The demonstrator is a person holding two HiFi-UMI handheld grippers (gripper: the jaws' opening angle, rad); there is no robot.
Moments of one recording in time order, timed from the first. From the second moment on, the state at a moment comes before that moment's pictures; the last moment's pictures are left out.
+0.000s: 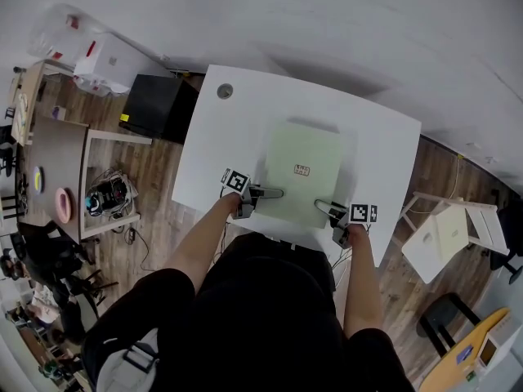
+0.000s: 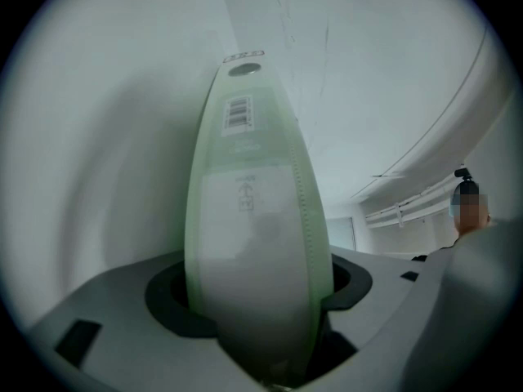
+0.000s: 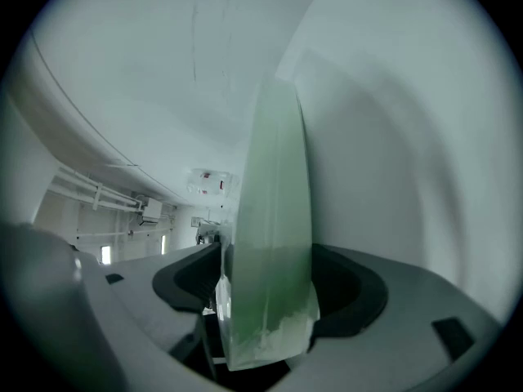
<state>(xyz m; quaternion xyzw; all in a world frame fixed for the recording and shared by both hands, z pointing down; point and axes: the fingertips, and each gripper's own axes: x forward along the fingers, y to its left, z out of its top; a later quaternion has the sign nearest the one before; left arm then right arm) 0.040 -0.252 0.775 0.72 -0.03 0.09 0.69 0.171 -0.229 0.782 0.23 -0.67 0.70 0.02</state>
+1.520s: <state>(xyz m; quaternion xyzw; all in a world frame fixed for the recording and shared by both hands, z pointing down) -0.012 -0.256 0.776 0.75 -0.13 0.12 0.63 0.181 -0.231 0.791 0.30 -0.70 0.65 0.06</state>
